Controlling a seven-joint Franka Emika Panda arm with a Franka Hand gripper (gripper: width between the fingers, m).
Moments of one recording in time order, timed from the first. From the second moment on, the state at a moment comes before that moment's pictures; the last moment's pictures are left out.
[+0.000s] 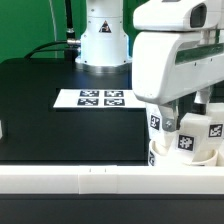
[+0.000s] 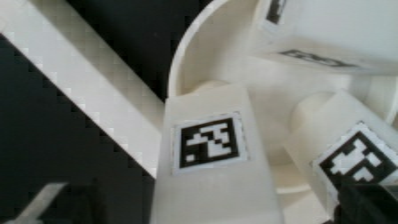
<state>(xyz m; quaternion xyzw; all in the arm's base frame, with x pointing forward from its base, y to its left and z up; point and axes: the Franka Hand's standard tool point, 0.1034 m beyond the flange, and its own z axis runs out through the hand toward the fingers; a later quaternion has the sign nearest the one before) 0.646 0.074 0.080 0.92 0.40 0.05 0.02</state>
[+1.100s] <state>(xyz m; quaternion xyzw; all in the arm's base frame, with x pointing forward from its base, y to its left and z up) 0.649 0.061 0.078 0.97 0.24 0.06 0.01</state>
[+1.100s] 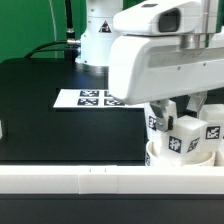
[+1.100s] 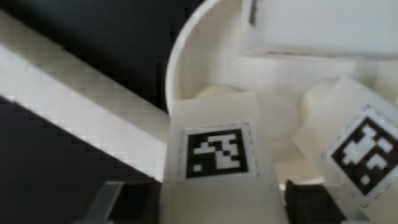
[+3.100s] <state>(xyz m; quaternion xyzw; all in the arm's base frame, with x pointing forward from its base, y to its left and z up) 0.642 0.056 0.077 0.85 -0.51 0.09 -0.05</state>
